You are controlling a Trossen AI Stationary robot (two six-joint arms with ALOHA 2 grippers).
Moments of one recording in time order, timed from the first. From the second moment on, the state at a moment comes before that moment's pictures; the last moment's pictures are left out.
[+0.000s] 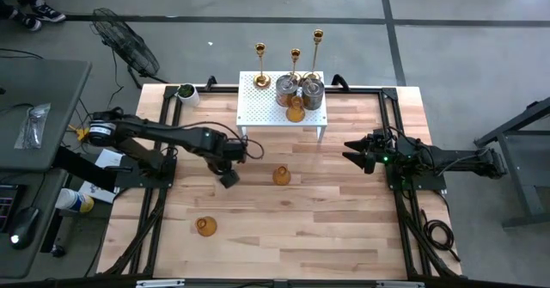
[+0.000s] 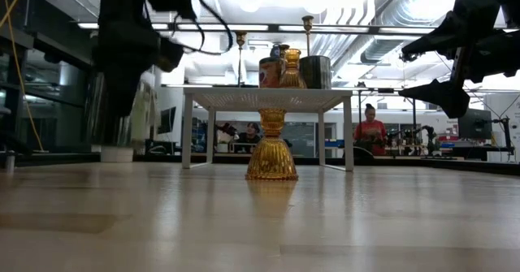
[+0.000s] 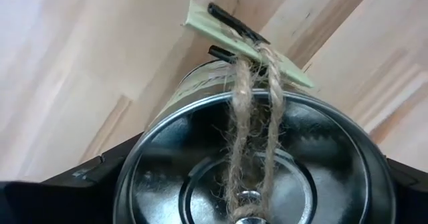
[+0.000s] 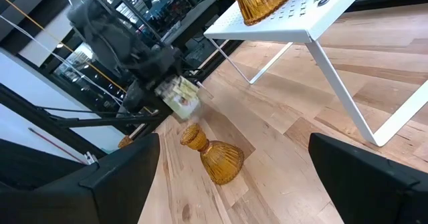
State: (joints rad) left arm -0.01 1.45 1.01 -1.00 0.00 -0.67; right arm -0.05 0.12 0.05 -0.06 0.18 0.76
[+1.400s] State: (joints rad) left arm 0.42 1.76 1.99 -1.45 -0.10 -0.62; right arm -0.05 0.12 0.05 -0.05 0.18 0.76
